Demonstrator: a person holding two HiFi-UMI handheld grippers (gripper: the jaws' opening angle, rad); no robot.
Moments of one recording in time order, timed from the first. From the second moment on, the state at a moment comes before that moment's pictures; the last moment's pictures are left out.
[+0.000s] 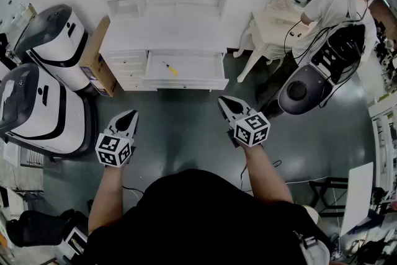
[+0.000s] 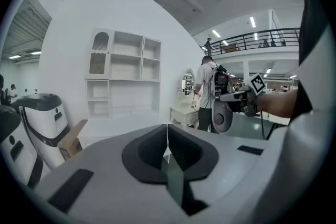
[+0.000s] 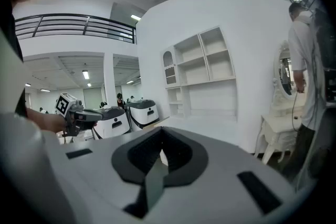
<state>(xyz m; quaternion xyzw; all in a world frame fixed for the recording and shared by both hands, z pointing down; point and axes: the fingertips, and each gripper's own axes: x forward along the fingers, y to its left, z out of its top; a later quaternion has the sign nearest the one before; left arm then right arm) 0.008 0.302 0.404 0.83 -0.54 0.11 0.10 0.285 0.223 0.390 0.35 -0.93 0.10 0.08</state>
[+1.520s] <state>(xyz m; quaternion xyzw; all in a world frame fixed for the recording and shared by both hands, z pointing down) -0.013 0.183 0.423 0.82 -0.55 0.11 0.12 0.257 0.094 0.414 0.35 -0.92 0.12 0.10</state>
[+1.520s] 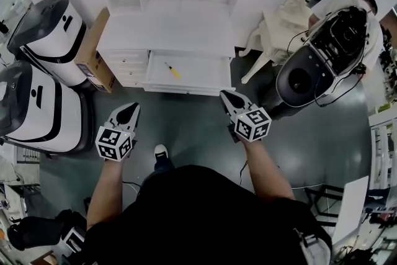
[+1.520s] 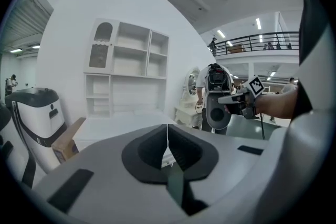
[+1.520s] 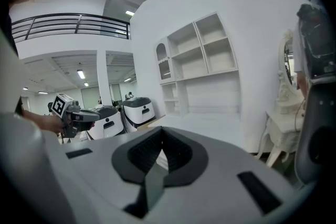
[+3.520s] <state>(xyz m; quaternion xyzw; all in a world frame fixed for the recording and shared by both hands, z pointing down) -0.215 -0.014 0.411 0.84 -0.52 0.08 0.11 0.089 -0.081 0.406 0.42 -0.90 0.11 0.11</state>
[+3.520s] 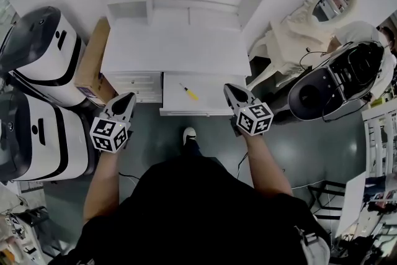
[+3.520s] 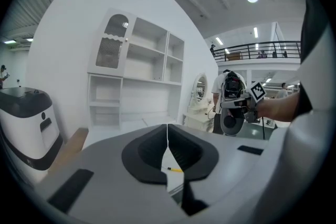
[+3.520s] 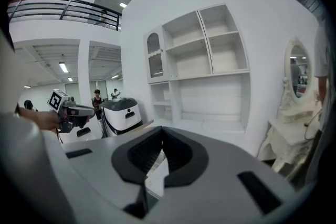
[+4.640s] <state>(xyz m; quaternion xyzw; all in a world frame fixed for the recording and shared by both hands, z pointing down) -0.205 -0.154 0.453 0.82 -0.55 0.11 0.15 0.092 -0.248 0.469 0.37 -0.90 0.15 0.16</state>
